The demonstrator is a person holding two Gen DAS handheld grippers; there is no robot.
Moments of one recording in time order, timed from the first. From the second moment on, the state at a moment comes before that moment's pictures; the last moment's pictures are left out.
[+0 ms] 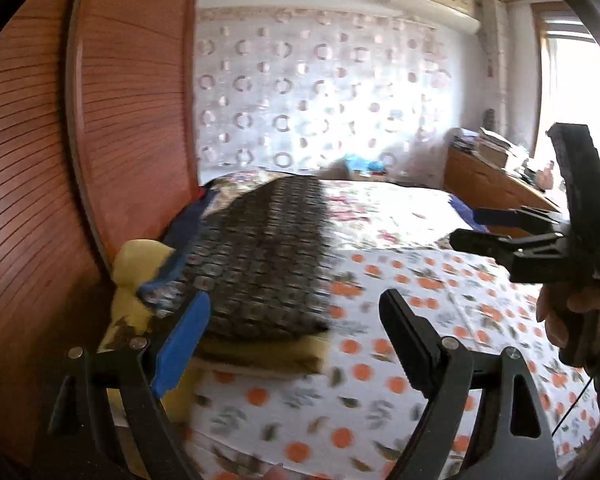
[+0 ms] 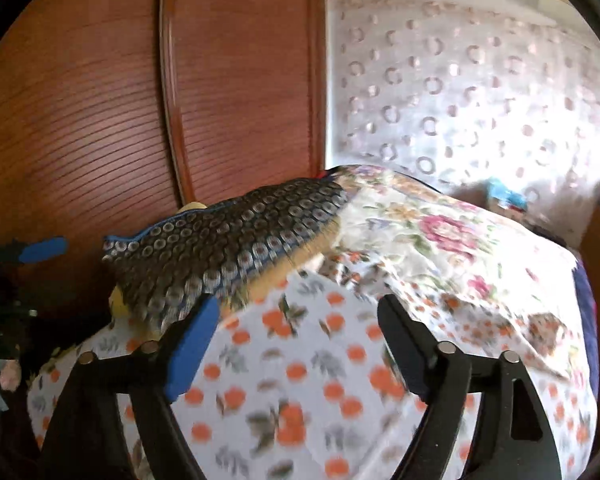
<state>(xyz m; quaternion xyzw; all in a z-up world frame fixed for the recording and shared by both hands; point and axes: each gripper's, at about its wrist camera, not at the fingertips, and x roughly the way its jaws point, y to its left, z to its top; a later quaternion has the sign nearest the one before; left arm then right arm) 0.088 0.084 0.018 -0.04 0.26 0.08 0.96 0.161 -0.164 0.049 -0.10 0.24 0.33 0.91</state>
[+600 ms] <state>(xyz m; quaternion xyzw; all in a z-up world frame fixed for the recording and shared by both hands) 0.065 -0.033 0.074 -0.02 0.21 0.00 0.98 -0.044 -0.290 0.086 0.00 0.15 0.15 0.98</state>
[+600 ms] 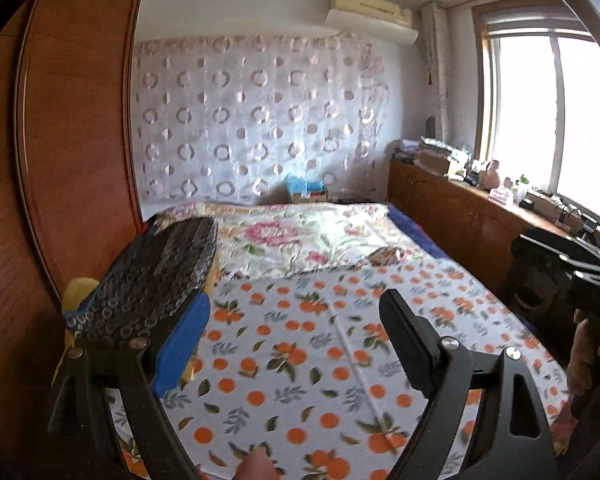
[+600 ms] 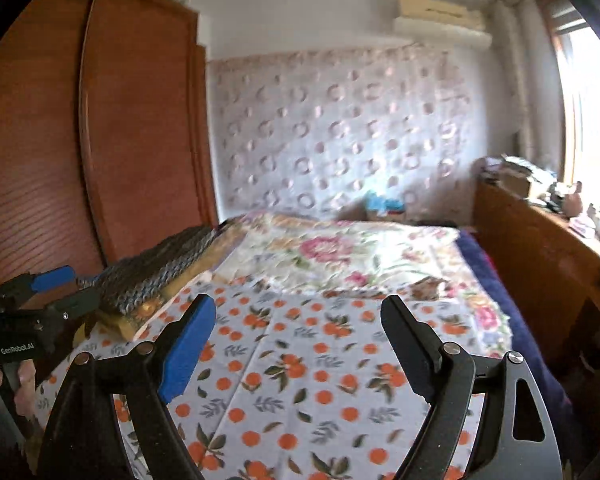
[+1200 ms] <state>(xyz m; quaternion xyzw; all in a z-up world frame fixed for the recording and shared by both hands) 0.042 -0.045 0.102 -0.01 0.19 0.01 0.98 -0.090 -0.267 0.066 0.01 0.12 0.13 0.98</state>
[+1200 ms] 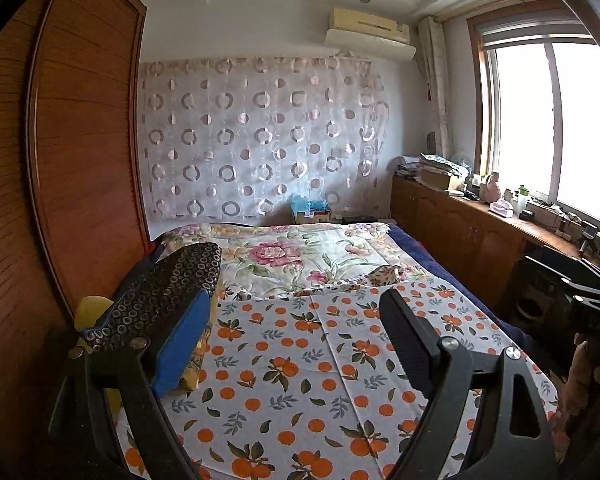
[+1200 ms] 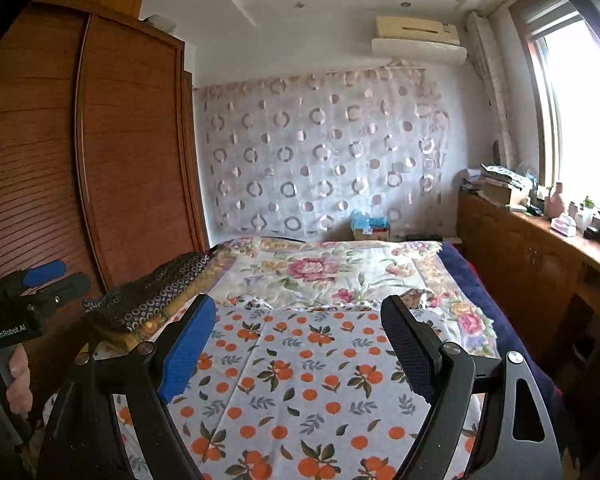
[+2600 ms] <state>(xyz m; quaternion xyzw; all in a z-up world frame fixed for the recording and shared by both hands) 0.042 -0.047 0.101 -0.01 0.18 0.01 0.98 -0.038 -0.272 0.065 0.01 0.13 0.13 0.98</state>
